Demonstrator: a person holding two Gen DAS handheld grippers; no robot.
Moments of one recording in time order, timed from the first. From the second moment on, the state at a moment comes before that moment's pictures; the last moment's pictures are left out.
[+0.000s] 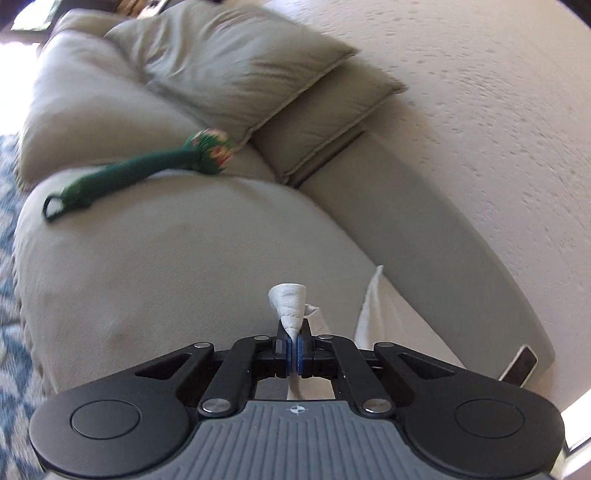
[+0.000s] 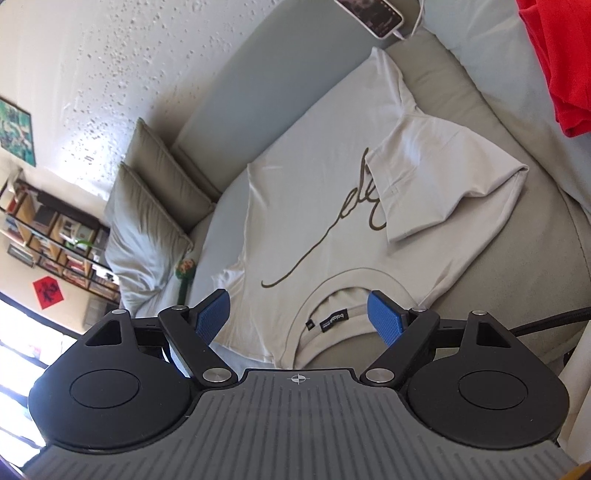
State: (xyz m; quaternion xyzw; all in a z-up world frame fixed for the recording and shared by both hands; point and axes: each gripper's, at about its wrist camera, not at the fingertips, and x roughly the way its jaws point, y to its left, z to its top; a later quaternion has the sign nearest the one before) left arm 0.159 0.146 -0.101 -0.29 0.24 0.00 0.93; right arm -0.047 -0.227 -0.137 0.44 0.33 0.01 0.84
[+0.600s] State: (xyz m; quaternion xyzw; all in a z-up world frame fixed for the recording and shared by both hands) left arm 0.101 -0.076 -0.141 0.30 0.21 -0.20 0.91; right arm -0.052 -0.231 -0.145 0.45 0.34 0.00 0.83
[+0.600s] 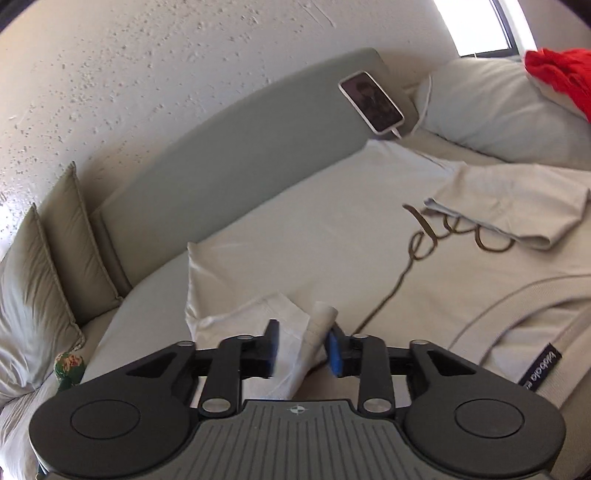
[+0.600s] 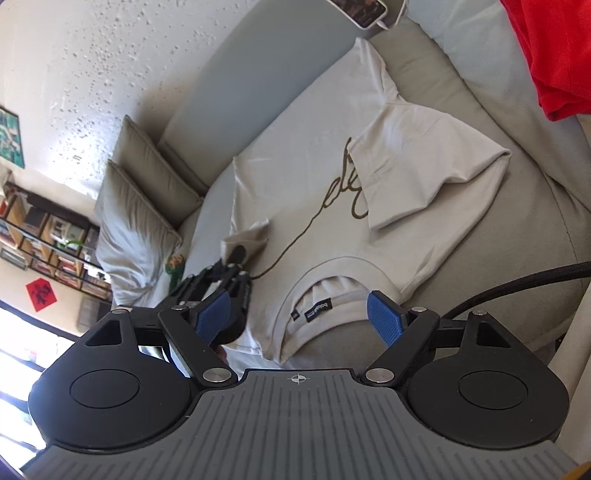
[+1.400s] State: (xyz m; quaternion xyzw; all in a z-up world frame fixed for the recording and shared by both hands) left arm 0.128 0.002 -0.116 0.05 0.39 -0.11 0.91; right arm -0.053 -0.241 -0.154 0.46 0.35 -0.03 0.81
